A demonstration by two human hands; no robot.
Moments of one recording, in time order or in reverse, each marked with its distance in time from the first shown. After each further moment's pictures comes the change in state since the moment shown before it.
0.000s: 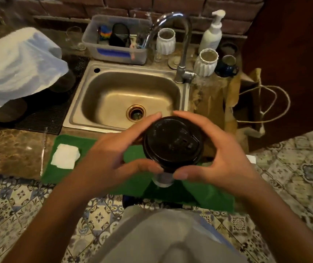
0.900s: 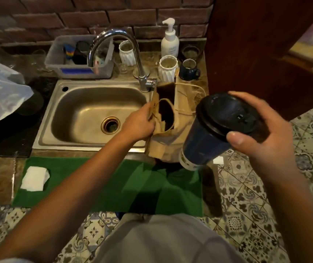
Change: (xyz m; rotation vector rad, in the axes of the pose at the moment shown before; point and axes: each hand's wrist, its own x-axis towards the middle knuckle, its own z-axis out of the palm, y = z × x) left_hand 0.213 -0.006 0.135 0.145 -0.027 -0.470; right_hand -0.070 0.060 -0.157 0.108 0.530 -0.023
